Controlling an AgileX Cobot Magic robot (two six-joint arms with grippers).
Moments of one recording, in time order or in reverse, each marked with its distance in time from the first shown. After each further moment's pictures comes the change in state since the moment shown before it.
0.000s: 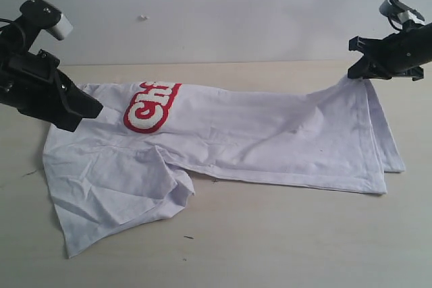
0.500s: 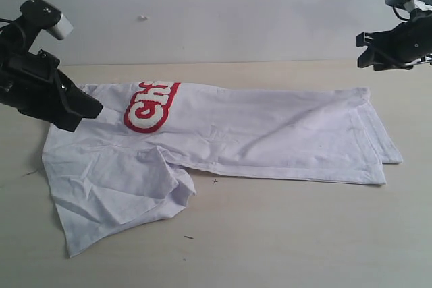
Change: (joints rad) left arm 0.000 0.000 0.000 0.000 0.000 0.000; right arm 0.000 0.000 -0.070 -0.204 -0.092 0.099
